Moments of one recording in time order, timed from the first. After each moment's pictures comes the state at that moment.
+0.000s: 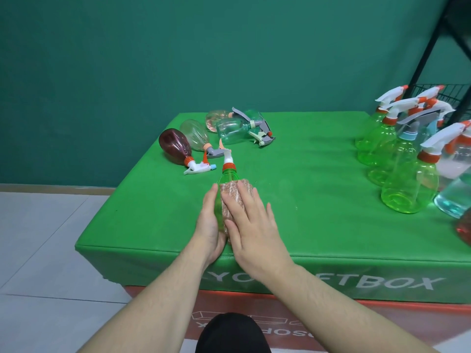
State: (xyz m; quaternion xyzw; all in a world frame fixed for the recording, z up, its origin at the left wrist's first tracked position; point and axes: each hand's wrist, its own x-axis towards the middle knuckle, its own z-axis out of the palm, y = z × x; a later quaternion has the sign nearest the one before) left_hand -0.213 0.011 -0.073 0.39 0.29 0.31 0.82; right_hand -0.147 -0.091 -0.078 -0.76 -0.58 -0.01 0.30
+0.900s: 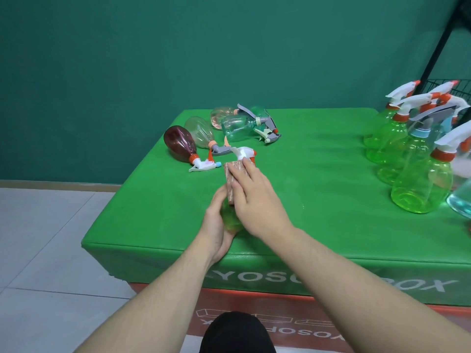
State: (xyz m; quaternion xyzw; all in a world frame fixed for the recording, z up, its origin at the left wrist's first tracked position) left_hand -0.211 0.015 -0.077 0.41 0.23 0.31 0.82; right_hand -0.128 -0.047 -0.039 -0.74 -0.55 0.02 0.38
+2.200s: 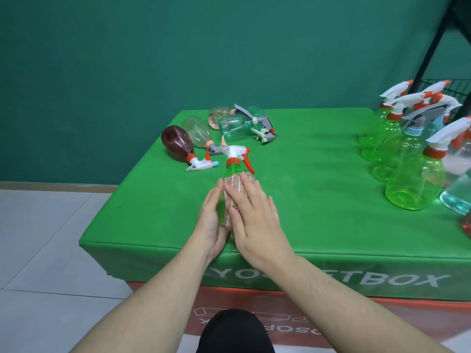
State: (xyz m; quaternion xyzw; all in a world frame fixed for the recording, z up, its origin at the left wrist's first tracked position) left_hand -0.212 0.022 -0.086 0.38 0.23 0.32 0.83; right_hand -0.147 -0.085 -0.070 -0.75 -0.56 0.02 0.35
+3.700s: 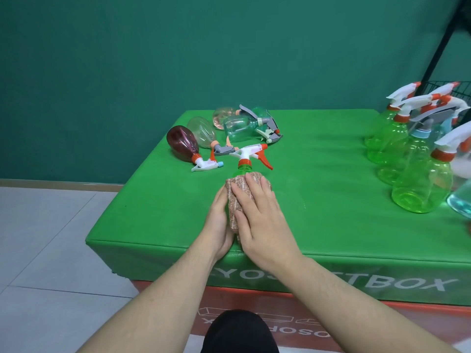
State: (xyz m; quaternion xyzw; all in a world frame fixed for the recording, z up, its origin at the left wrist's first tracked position) left_hand -0.209 0.016 -0.080 0.43 0.26 0.31 0.81; right_hand -0.142 -0.084 -0.074 -0.73 -0.60 -0.06 0.33
